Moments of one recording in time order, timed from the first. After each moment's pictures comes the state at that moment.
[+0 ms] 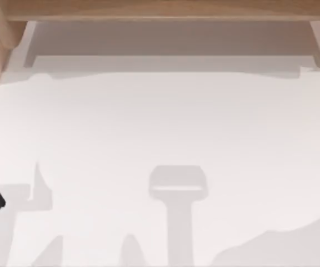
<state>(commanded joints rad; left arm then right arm) 0.00 0.00 0.00 0.00 0.00 0.00 -0.46 2.27 1.09 1.18 -0.43 -1.52</state>
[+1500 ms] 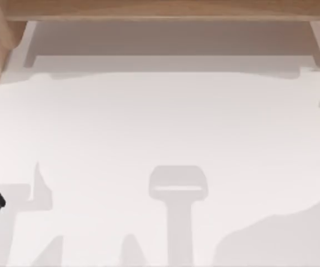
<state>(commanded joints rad) 0.00 0.00 0.00 0.00 0.00 0.00 -0.44 2.35 1.21 1.14 -0.40 -1.56</state>
